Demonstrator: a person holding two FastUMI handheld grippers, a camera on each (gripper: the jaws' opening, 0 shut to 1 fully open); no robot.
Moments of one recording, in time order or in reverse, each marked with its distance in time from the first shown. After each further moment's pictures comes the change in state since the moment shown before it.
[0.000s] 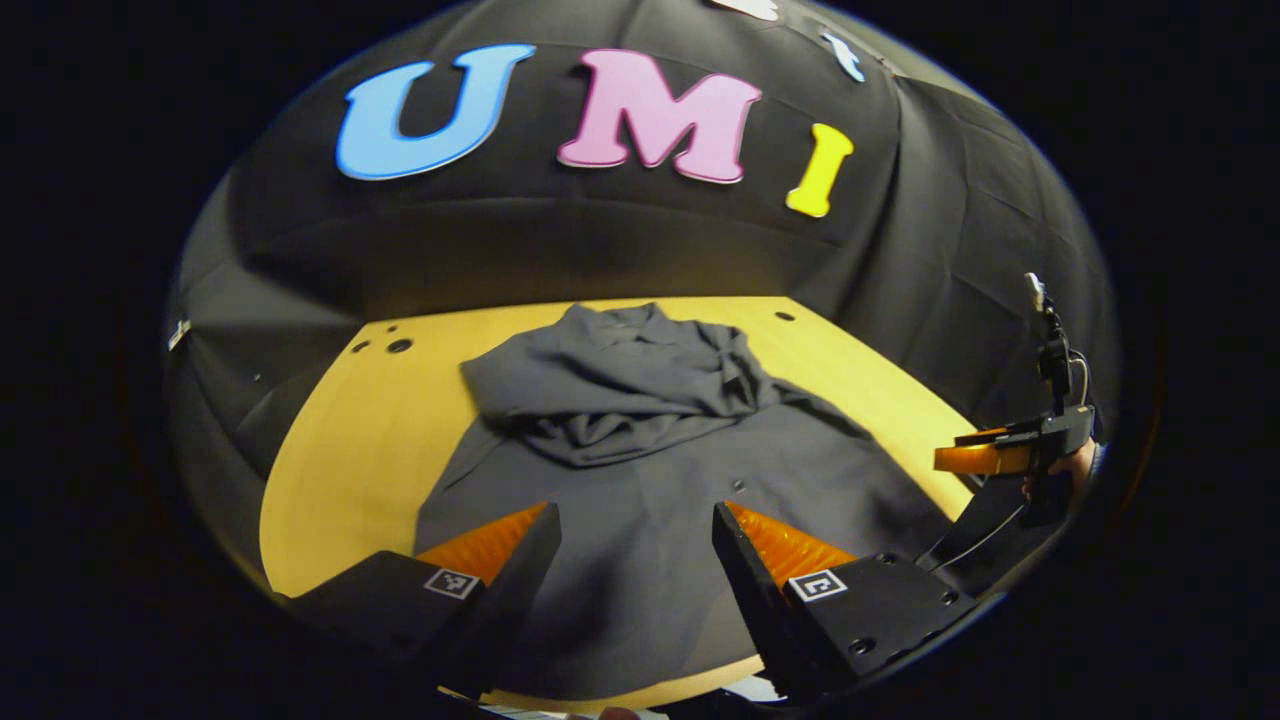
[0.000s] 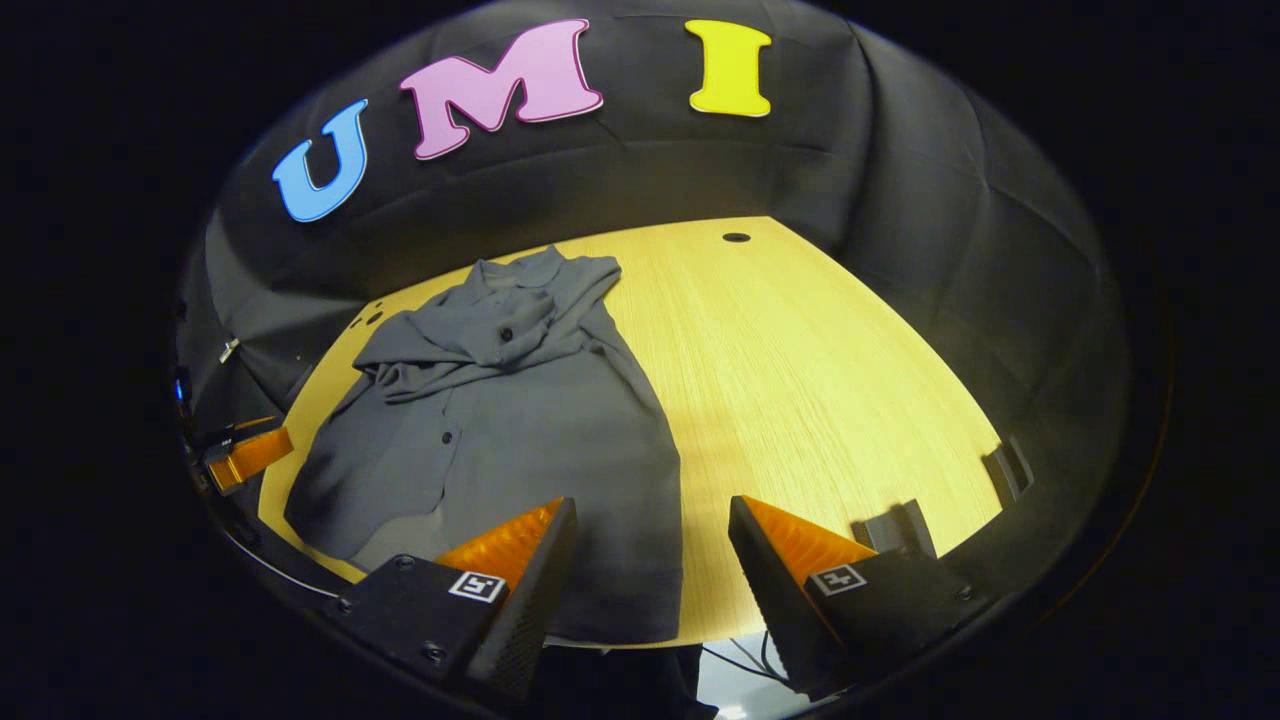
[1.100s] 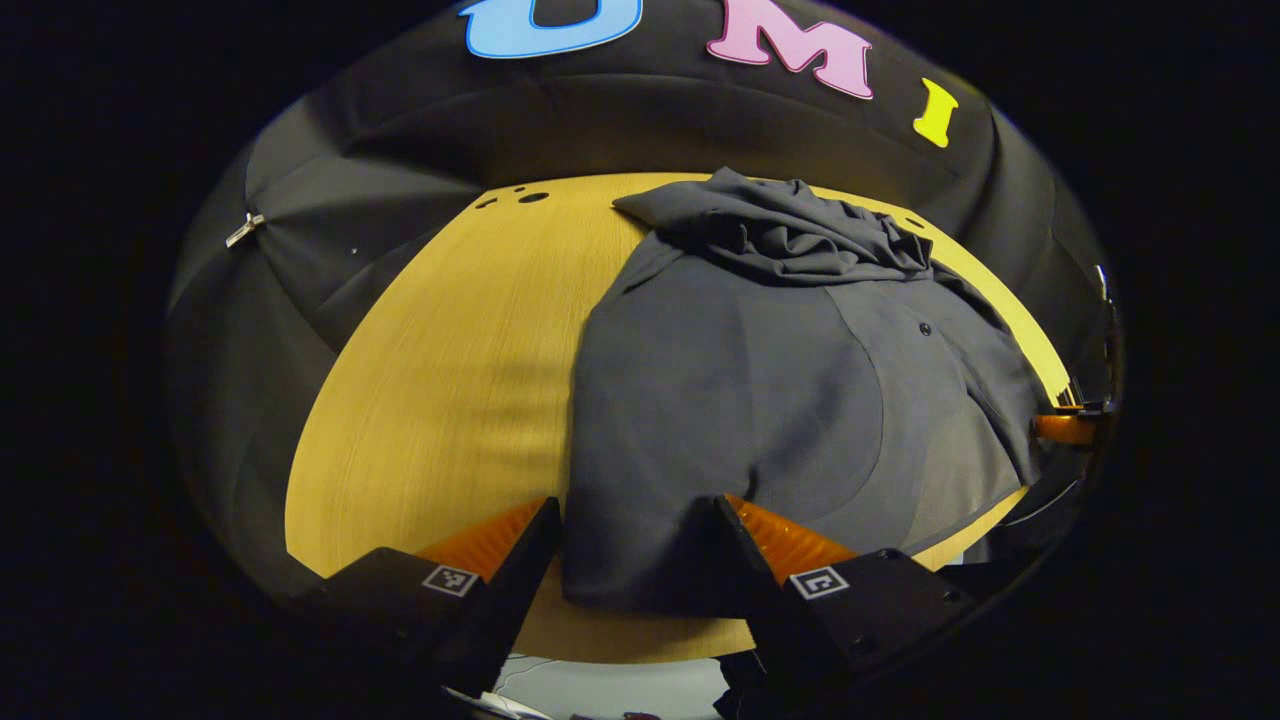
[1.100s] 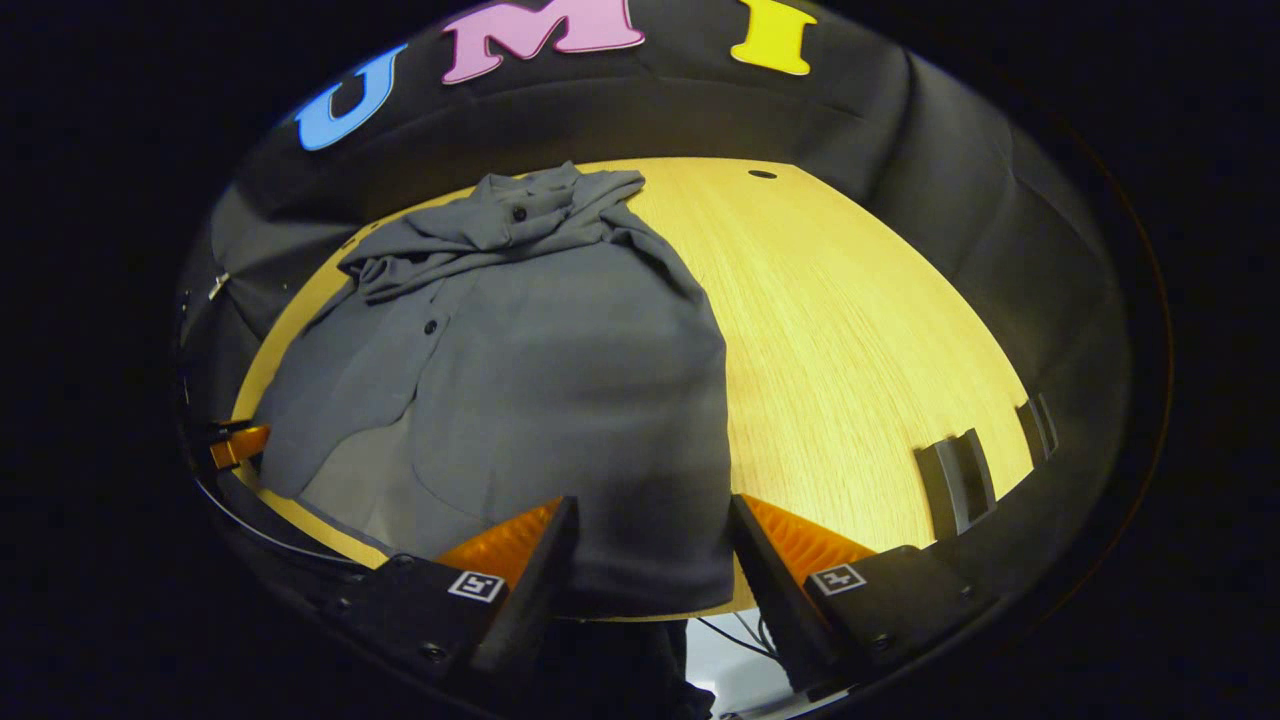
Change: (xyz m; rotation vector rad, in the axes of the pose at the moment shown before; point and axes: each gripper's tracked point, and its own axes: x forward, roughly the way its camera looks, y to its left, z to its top) left arm 0.000 0.107 -0.134 -0.097 0.271 0.210; right arm 0.030 0.033 -0.081 -0.106 0.135 -0.036
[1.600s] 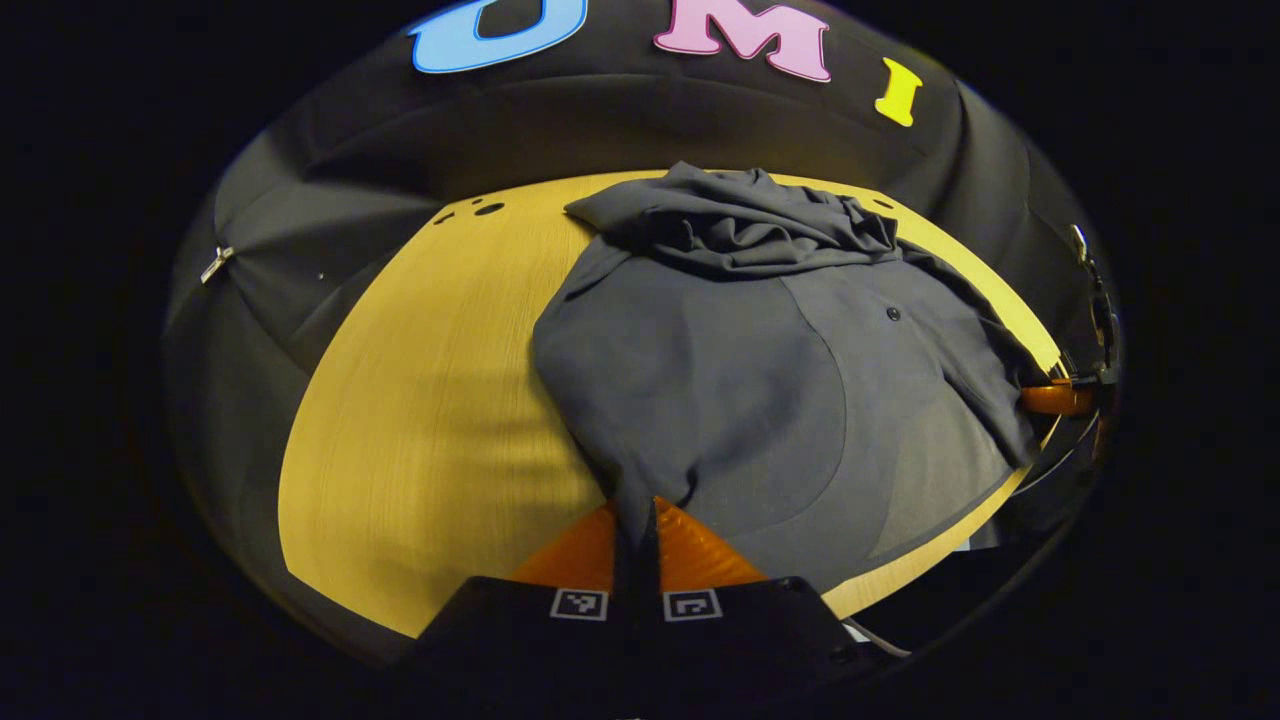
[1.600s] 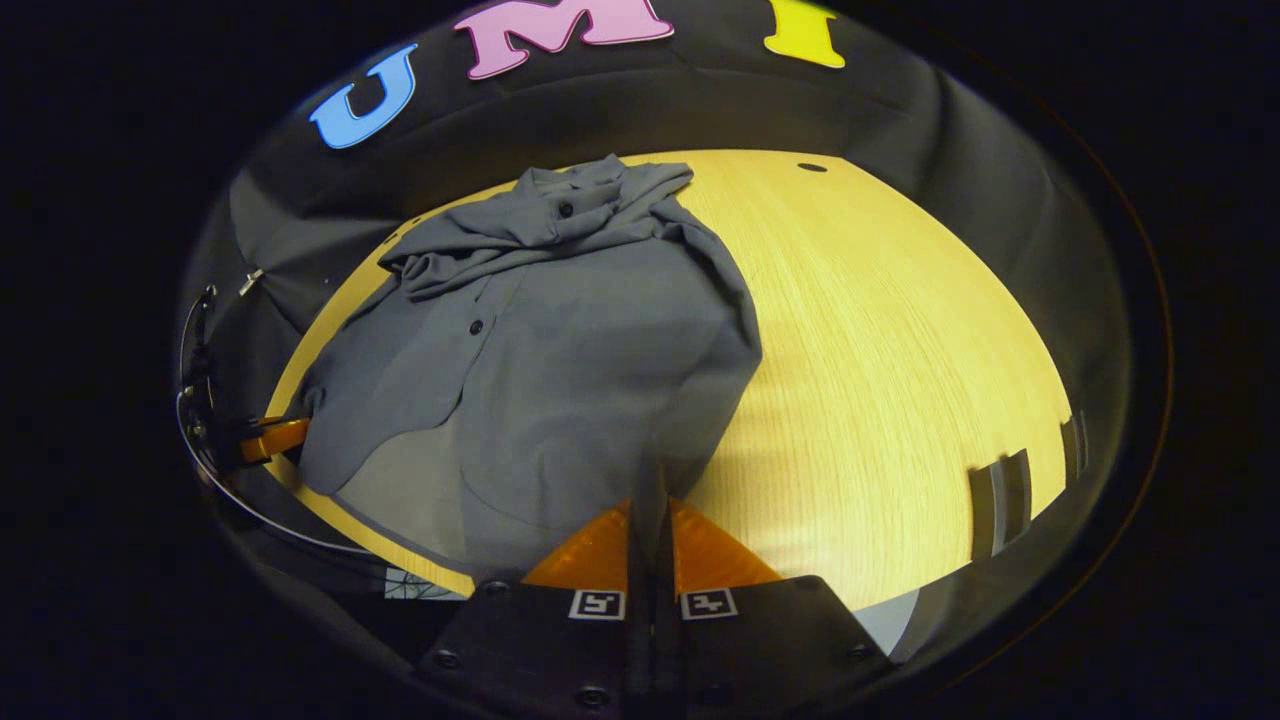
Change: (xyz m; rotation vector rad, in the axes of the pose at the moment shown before) left arm -0.003 -0.033 -0.002 0.063 0.036 -0.059; right arm 0.002 0.024 0.001 -0.004 0.054 0.153
